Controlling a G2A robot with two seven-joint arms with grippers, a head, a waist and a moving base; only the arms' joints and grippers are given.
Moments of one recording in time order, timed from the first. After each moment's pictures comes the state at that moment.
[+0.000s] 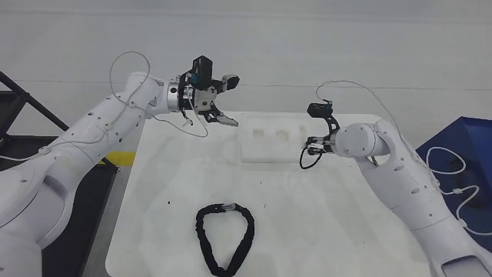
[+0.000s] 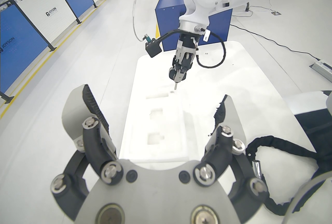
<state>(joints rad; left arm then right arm) 0.22 -0.91 -0.17 -0.98 1.05 -1.01 0.68 -0.85 -1.13 0.97 -1.40 -0.52 0.20 1.12</state>
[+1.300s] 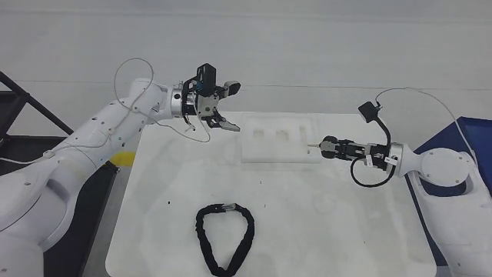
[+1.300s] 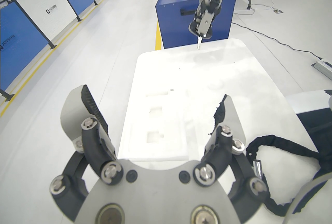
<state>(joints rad) 0.28 -0.91 -0.17 -1.01 1.05 -0.96 0.61 -1.19 -1.04 1.44 -1.61 0.06 -0.14 1.17</state>
